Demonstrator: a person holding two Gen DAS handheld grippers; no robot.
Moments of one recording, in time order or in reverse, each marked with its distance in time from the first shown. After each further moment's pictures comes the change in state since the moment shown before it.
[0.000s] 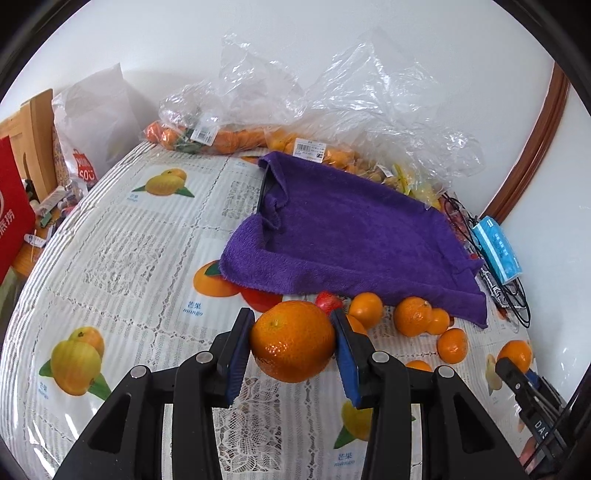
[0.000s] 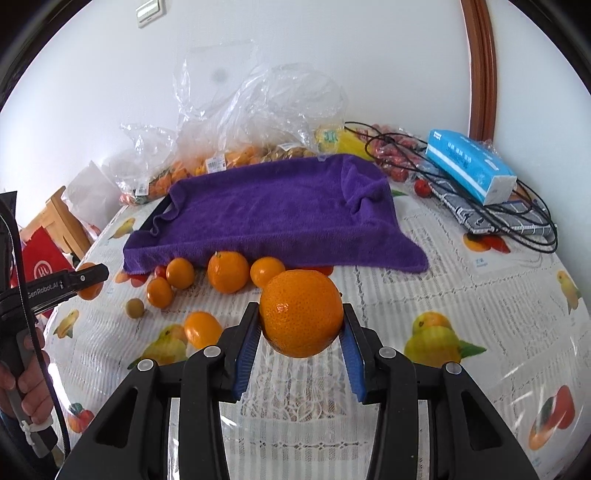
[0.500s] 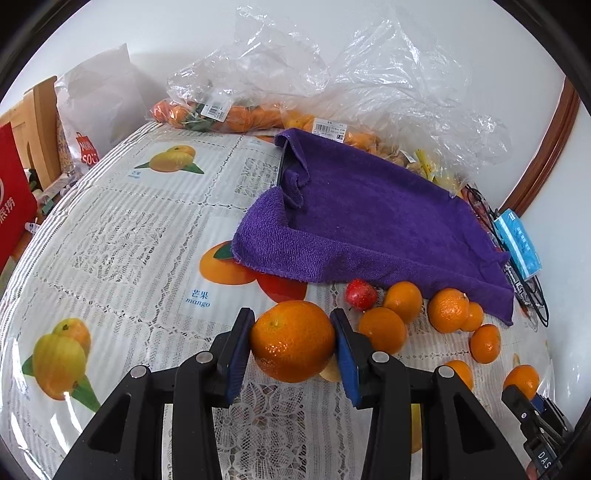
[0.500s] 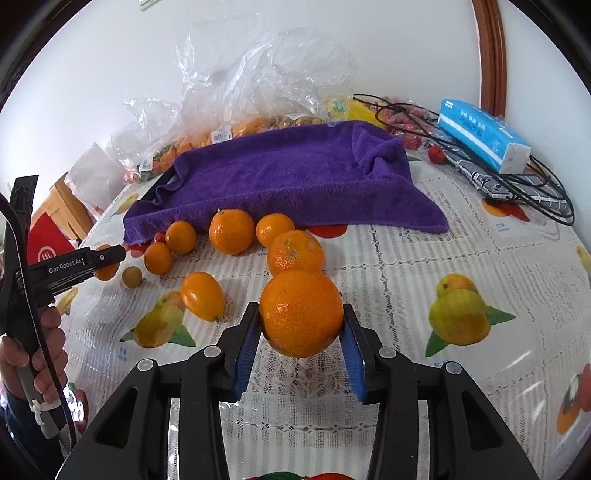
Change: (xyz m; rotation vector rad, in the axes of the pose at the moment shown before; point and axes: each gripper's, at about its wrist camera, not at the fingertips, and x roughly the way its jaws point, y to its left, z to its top) left arm 0.032 0.014 -0.012 -0.026 0.031 0.037; right arm 0.017 0.002 -0.030 0.002 0.066 0.037
